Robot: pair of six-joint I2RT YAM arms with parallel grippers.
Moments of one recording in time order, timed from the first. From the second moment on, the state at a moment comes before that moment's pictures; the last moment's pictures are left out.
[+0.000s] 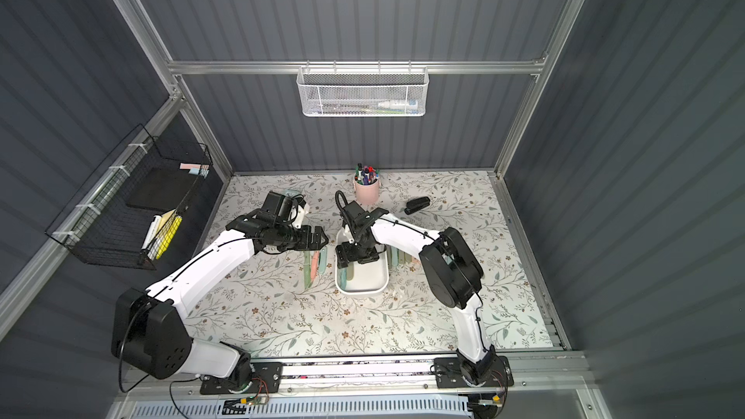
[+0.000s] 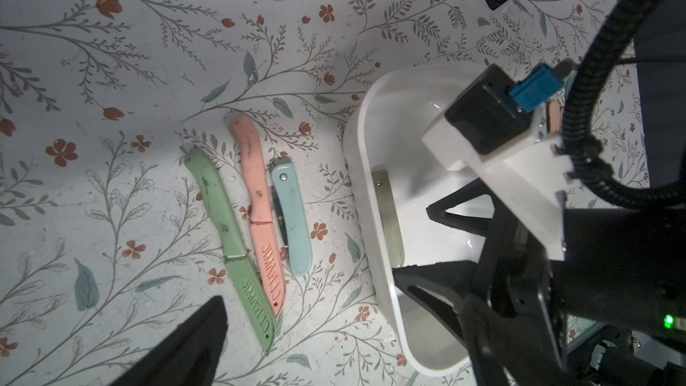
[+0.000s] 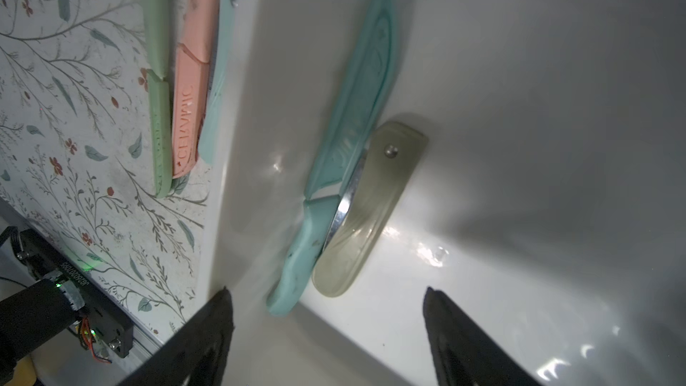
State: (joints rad) left arm -0.36 1.45 1.15 -0.71 0.23 -0.34; right arm 0.75 2.05 1.57 -0.83 -0.29 0.37
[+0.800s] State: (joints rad) left arm -0.36 1.45 1.15 -0.71 0.23 -0.34; right arm 0.78 2.25 1.79 -1.04 0.06 0.46
